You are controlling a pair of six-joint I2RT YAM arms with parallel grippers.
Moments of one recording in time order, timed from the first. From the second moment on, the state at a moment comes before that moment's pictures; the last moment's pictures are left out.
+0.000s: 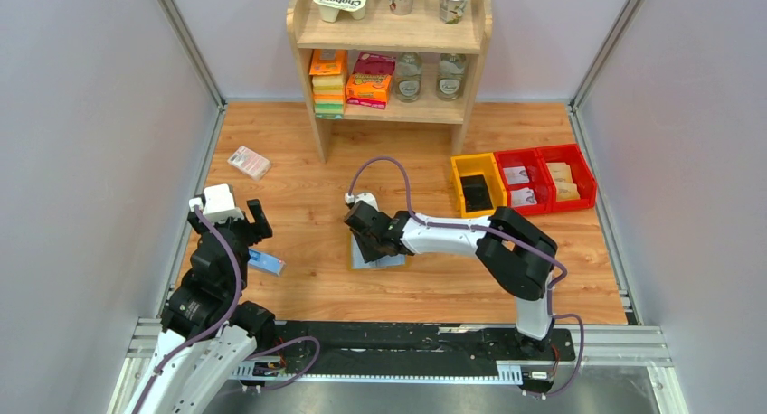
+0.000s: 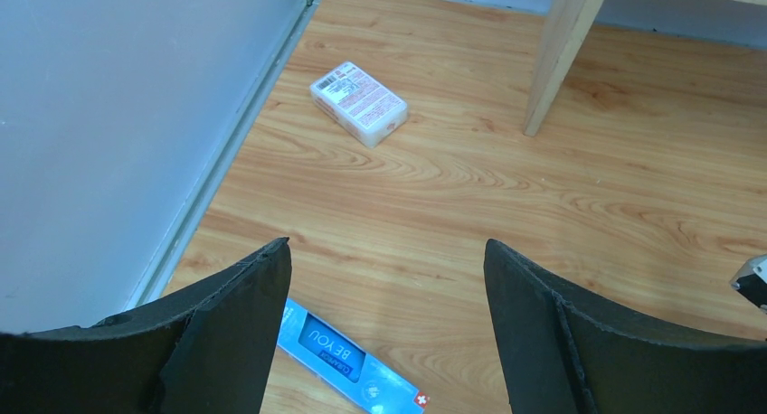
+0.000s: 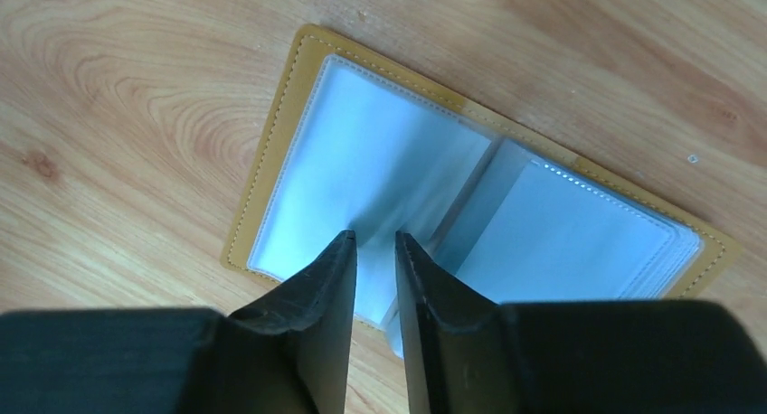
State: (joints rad) left arm -0.44 0.33 0.66 -0.54 -0.66 -0.15; right arm 1.07 1.92 1.25 -0.36 0.17 0.54
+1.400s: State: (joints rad) left arm -0.44 0.33 0.66 -0.54 -0.65 -0.15; right arm 1.02 1.95 1.31 -0.45 0.14 0.60
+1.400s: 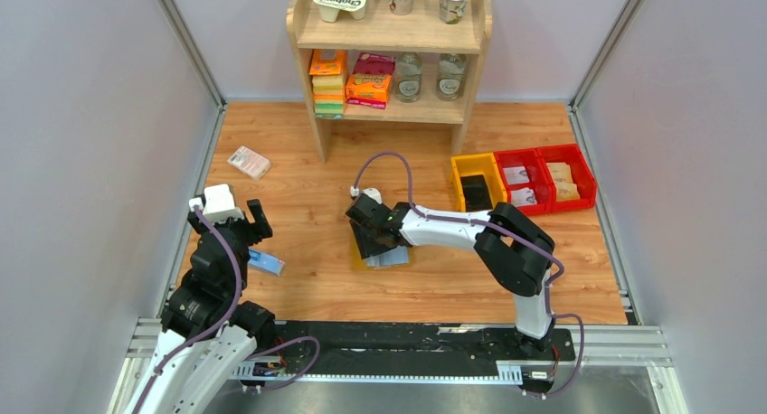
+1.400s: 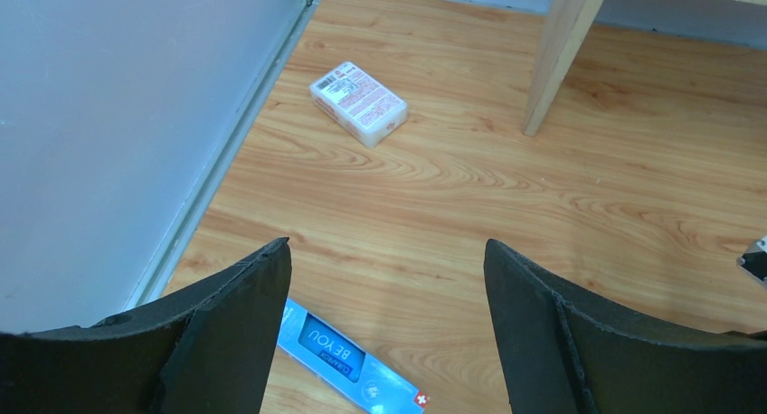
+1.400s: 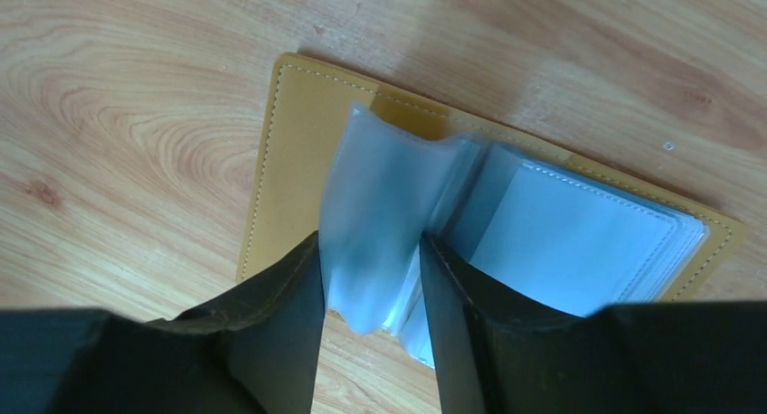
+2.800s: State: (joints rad) left arm -0.44 0.23 0.87 -0.79 -0.77 -0.20; right arm 0.63 0.63 0.89 -0.49 0.79 0.35
